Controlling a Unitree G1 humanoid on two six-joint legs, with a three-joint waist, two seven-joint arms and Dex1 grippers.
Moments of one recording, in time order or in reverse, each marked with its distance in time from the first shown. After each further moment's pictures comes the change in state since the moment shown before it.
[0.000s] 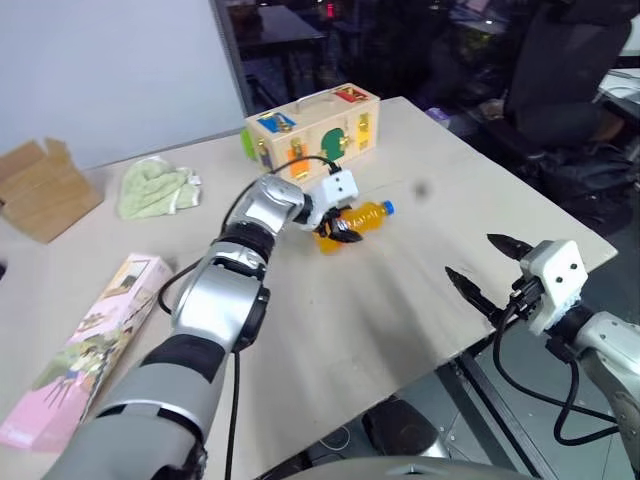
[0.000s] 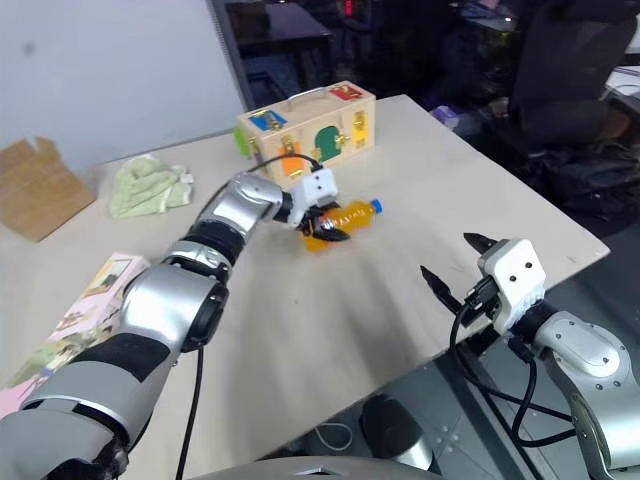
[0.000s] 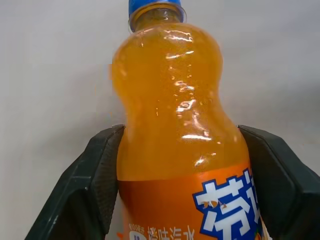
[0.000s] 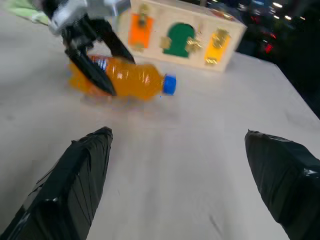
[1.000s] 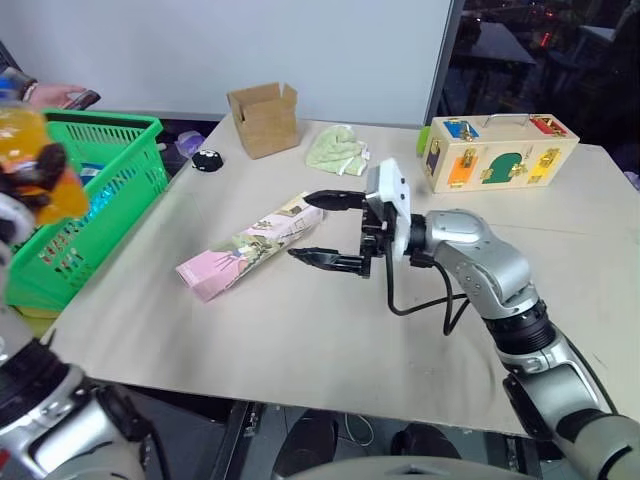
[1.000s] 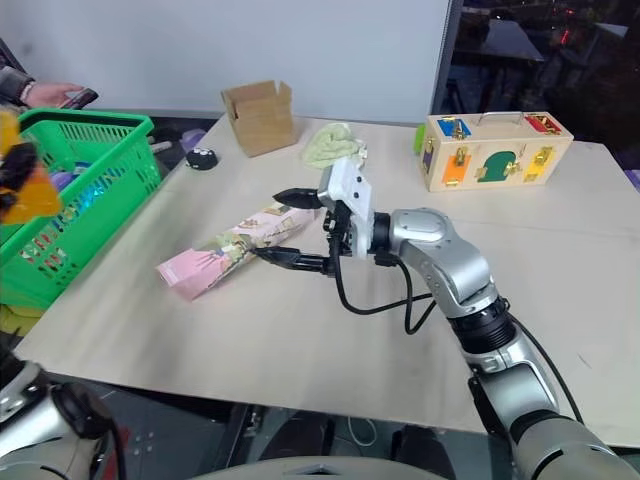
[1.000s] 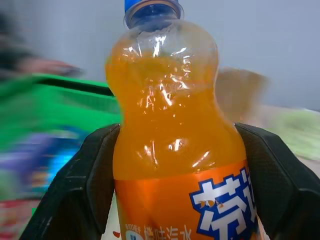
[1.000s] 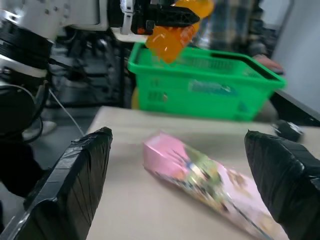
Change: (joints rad) left arm 0.606 0.365 1.029 -1.215 -0.324 0.847 0.682; right arm -0.767 0.357 0.443 0.593 0.084 -0.062 0.368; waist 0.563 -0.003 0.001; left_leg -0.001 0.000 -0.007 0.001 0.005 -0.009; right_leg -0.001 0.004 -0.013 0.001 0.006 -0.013
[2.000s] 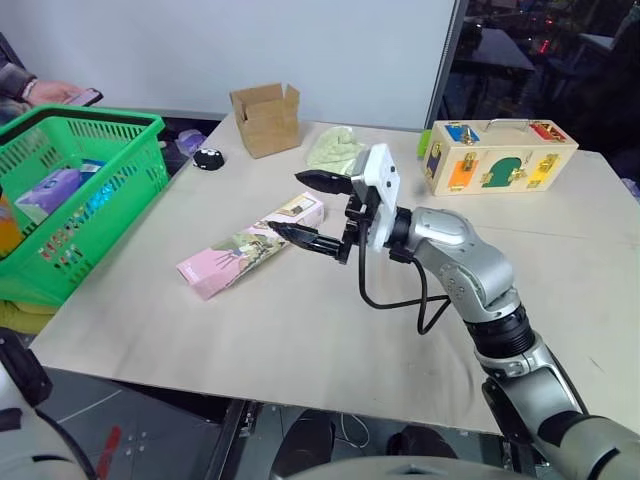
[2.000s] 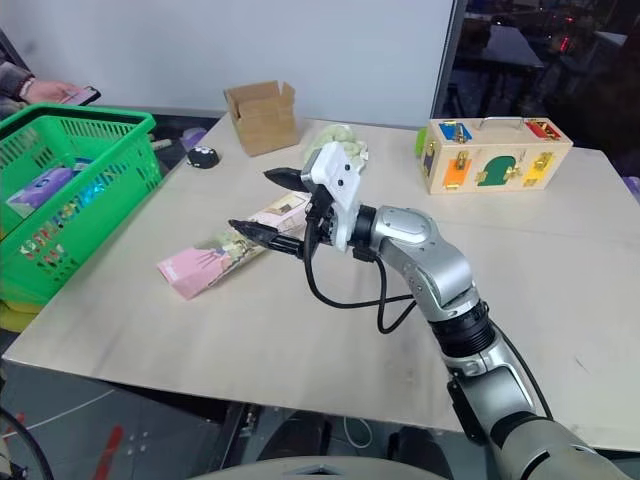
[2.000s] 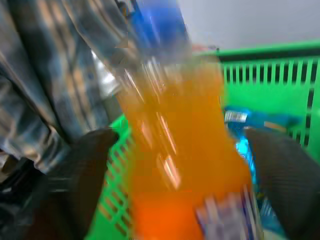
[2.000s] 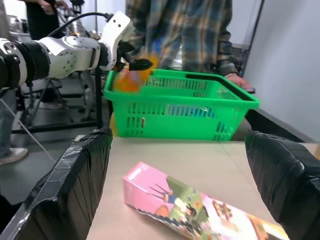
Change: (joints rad) left arm -0.356 0.418 -0.431 1.505 0.178 -1.087 0.103; right arm 0.013 0.093 -0.021 -0.029 -0.058 0.003 -0.170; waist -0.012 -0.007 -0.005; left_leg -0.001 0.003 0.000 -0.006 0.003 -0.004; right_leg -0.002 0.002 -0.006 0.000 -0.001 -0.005
